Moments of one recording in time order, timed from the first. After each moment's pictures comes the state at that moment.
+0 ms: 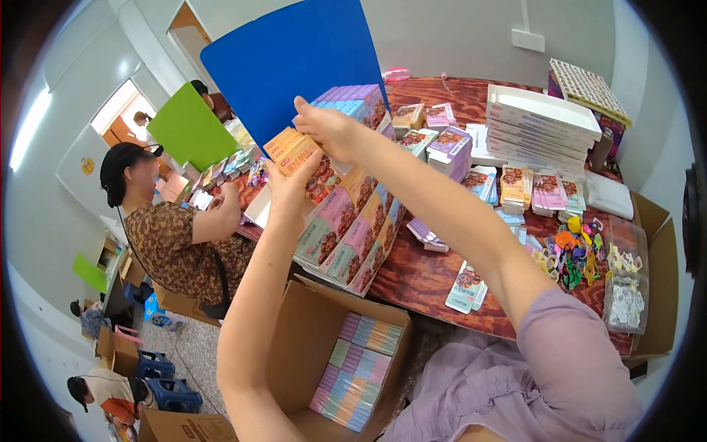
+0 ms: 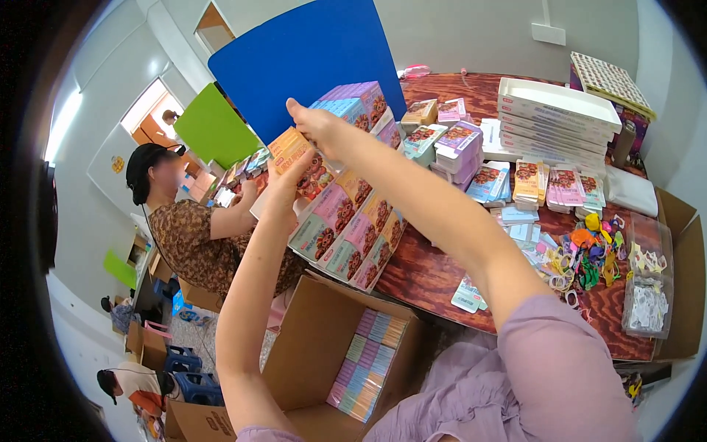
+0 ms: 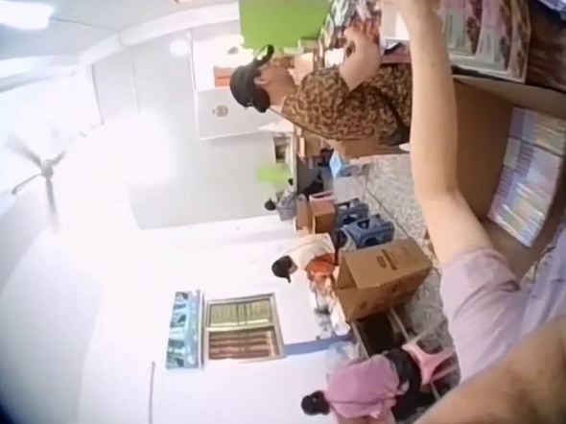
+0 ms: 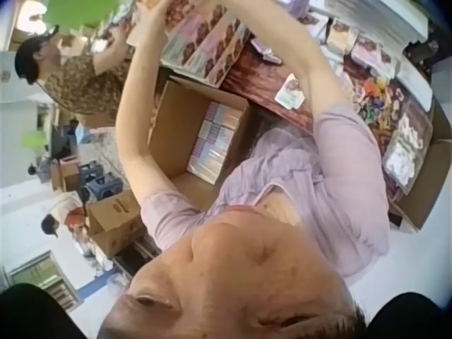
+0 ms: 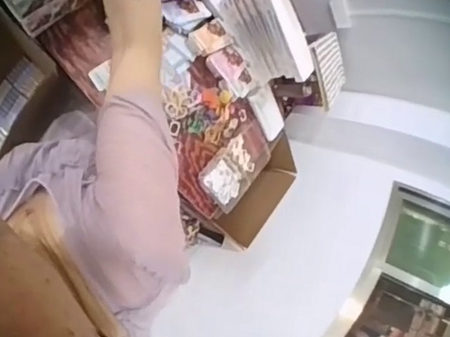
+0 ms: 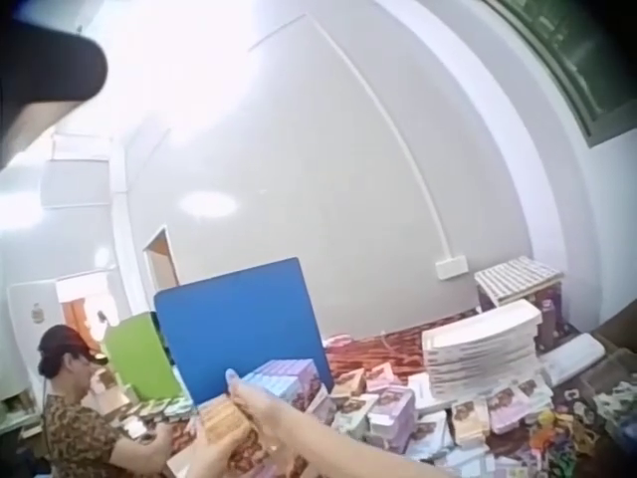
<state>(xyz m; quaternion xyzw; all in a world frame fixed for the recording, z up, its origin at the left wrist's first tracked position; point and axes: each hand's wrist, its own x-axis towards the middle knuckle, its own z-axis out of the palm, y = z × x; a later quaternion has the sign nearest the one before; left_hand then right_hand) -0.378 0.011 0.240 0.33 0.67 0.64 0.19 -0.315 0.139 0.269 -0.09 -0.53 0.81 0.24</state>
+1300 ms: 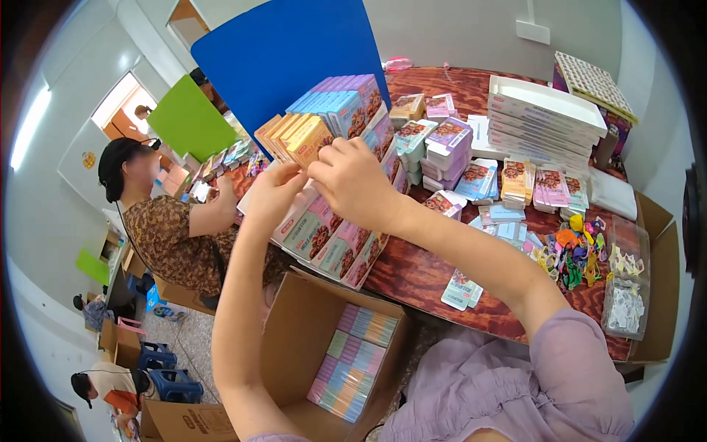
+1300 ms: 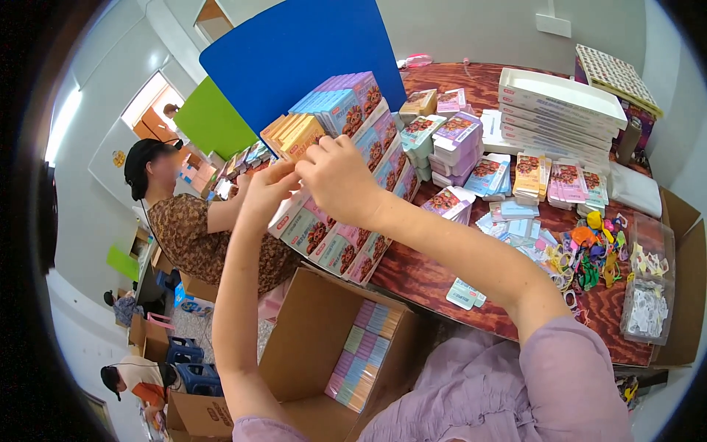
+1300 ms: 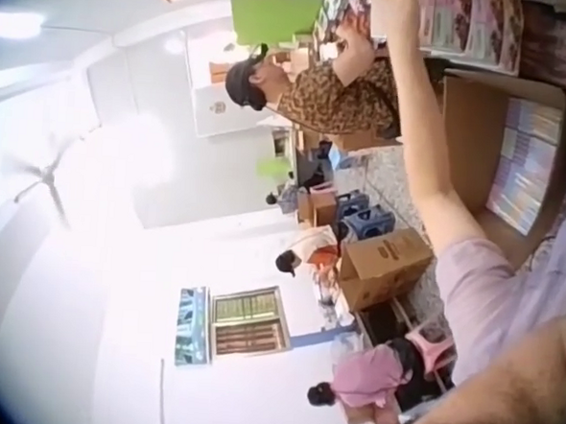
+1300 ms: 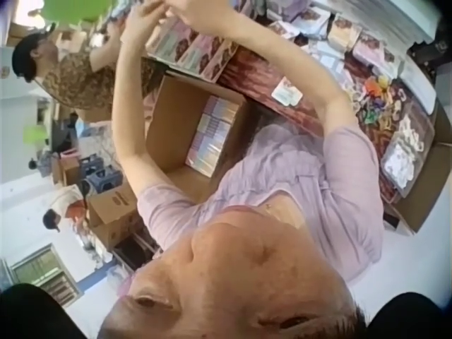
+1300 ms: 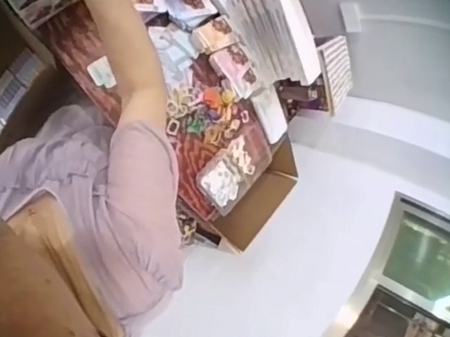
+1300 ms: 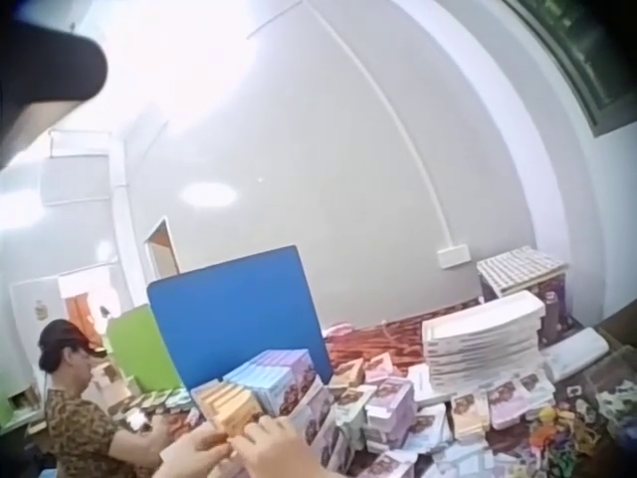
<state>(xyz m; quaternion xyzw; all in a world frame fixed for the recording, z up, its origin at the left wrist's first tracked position) -0.399 -0.015 0.242 0.49 0.77 0.40 0.08 -0.242 0.094 0.207 -0.03 -0.85 0.04 0.53</state>
